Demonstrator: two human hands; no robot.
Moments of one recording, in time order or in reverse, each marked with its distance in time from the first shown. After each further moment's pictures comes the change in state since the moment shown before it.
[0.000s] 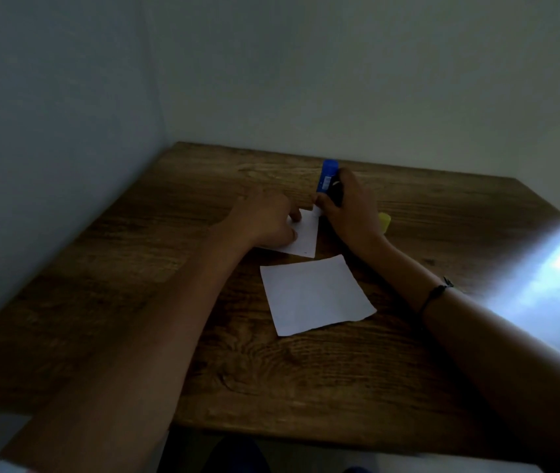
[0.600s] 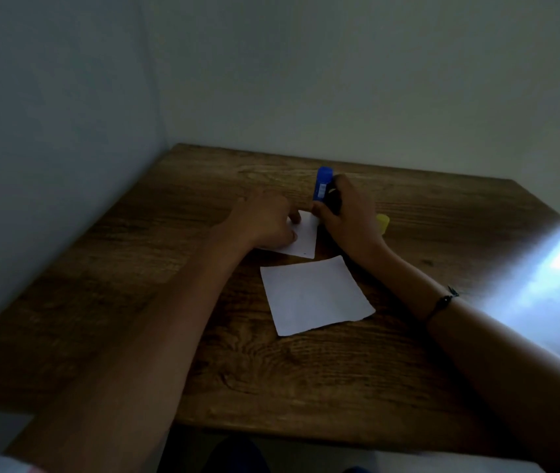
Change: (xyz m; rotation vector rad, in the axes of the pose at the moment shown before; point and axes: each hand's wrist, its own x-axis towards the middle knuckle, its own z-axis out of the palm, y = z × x) left_hand -0.001 0.001 -0.002 -0.016 -0.013 0.005; right_hand -0.012 -0.005 -0.004 -0.021 -0.023 -0.052
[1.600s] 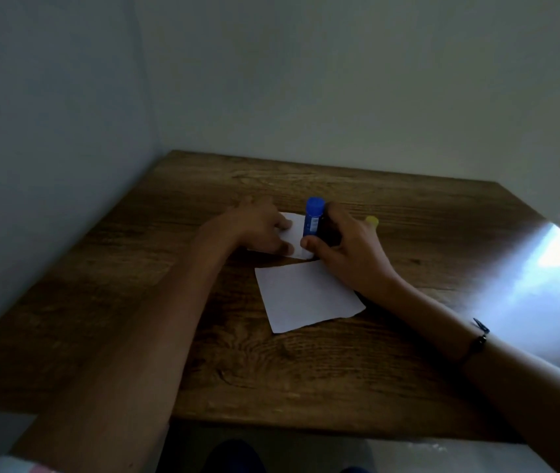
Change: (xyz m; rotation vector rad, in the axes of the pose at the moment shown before) left_hand -0.012 -0.003 -0.011 0.073 -0.213 0.041; right_hand -0.050 -0.019 -0.031 0.033 -0.089 -0.177
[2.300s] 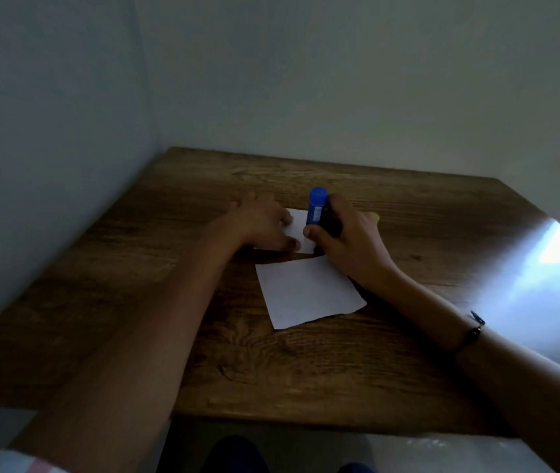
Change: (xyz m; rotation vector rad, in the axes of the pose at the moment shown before) left_hand 0.004 0.004 0.005 0.026 0.071 -0.033; right_hand 0.005 0.000 0.001 0.038 0.008 0.092
